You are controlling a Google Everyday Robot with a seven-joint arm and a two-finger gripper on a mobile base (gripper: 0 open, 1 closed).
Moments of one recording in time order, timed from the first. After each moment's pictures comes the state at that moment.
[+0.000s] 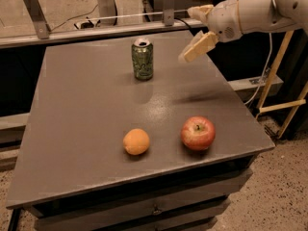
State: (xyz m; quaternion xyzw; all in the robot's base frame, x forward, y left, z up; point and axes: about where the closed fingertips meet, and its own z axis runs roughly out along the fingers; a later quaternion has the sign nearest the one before) arm 0.677 -0.093 0.959 -0.58 0.62 0.20 0.48
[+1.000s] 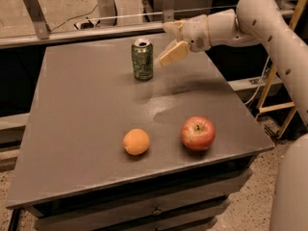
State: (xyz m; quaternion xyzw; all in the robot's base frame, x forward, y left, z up) arm 0.700 -0.024 0.922 -0.56 0.61 0.31 0.48
